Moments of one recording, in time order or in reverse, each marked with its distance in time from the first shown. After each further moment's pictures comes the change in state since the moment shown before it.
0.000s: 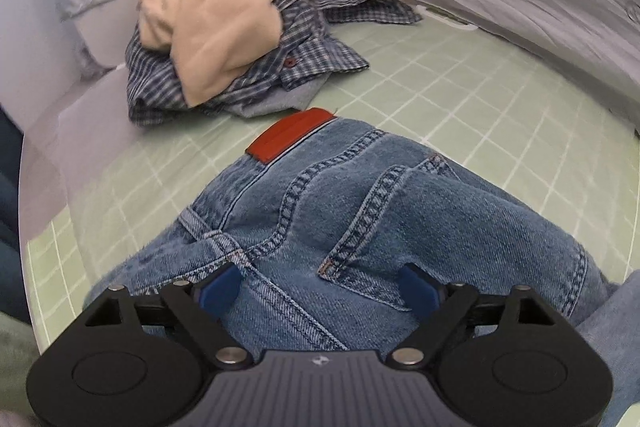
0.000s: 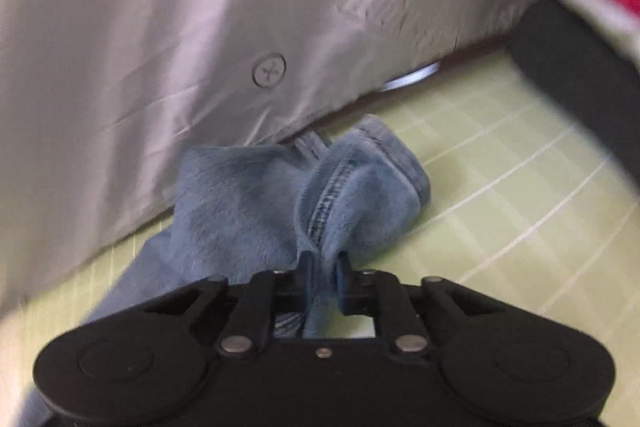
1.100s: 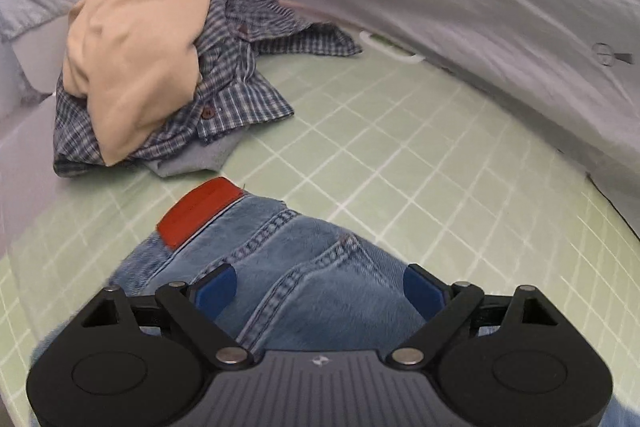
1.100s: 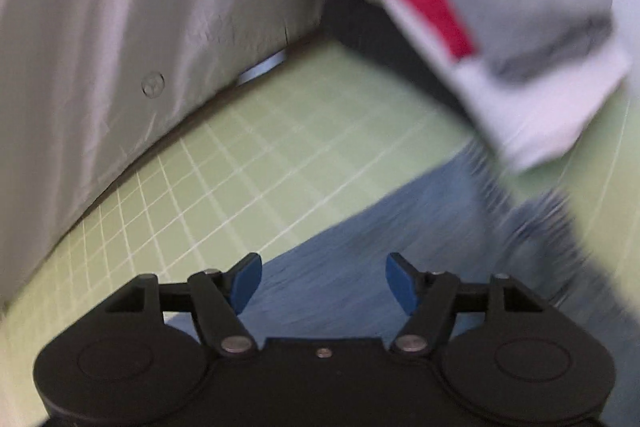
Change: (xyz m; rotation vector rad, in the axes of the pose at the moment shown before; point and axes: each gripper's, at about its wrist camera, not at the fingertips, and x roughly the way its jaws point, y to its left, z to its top) left arm 0.011 -0.037 0.058 -0.008 0.002 -0.135; right arm -0.099 -0.062 -0.062 0.266 0.075 -0.202
